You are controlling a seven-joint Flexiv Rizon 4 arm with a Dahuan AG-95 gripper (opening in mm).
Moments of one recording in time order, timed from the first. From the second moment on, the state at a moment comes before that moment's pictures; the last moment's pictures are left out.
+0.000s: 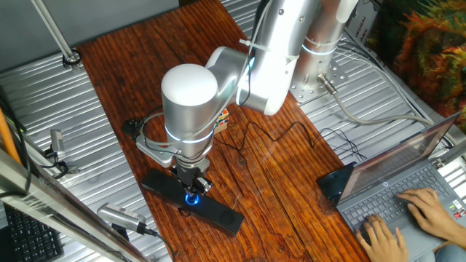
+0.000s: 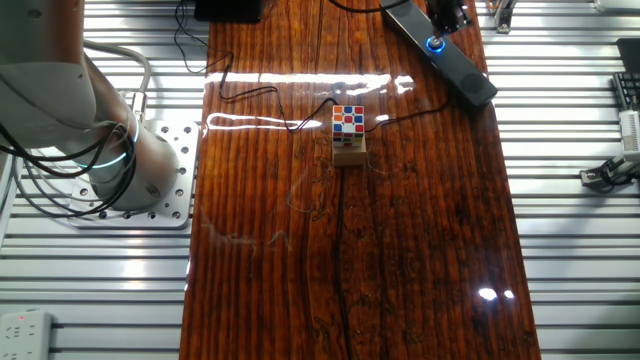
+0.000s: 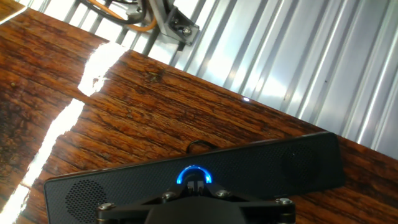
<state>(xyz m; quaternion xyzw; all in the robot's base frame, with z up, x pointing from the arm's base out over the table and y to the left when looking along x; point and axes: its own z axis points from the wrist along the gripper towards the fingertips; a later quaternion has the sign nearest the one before) 0.586 0.256 0.100 -0.22 0.97 0.03 0.07</state>
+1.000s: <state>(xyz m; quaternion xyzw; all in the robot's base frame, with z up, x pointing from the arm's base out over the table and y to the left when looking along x) 0.587 0.257 0.098 -0.21 0.97 0.03 0.08</state>
